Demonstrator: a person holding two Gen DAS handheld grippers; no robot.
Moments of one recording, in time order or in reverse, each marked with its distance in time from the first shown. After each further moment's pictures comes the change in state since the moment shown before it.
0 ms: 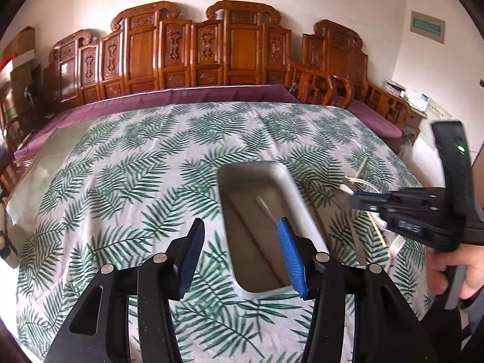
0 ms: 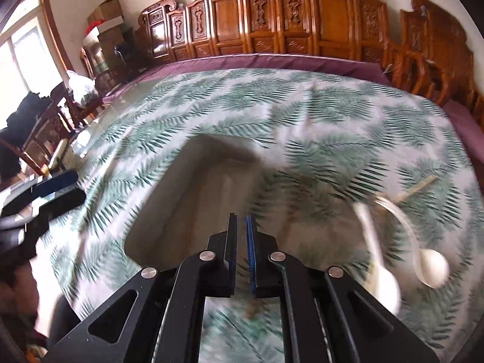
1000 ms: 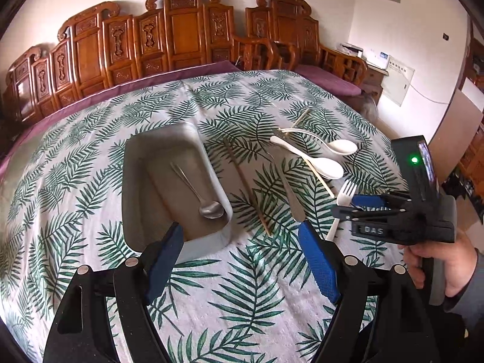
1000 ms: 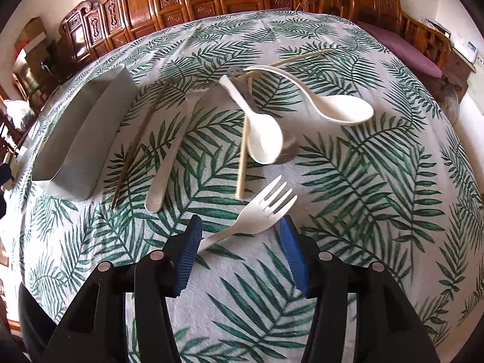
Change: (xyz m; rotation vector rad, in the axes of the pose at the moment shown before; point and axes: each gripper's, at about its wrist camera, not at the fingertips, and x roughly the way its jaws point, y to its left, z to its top) left arm 0.014 -0.096 -0.048 0.162 0.089 -0.124; right arm 0.011 -0.079 -0.125 0.256 0.122 -0.238
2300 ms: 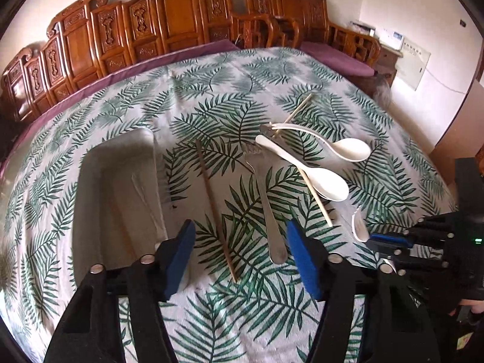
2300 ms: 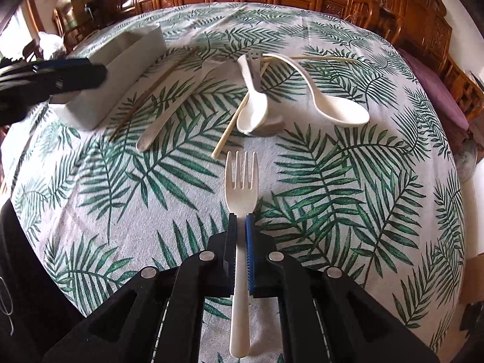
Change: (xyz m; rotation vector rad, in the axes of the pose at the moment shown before) left arm 0.078 -0.050 0.051 0.006 0.131 0.063; right arm -0.020 -0.038 -0.009 -0.278 0.059 0.082
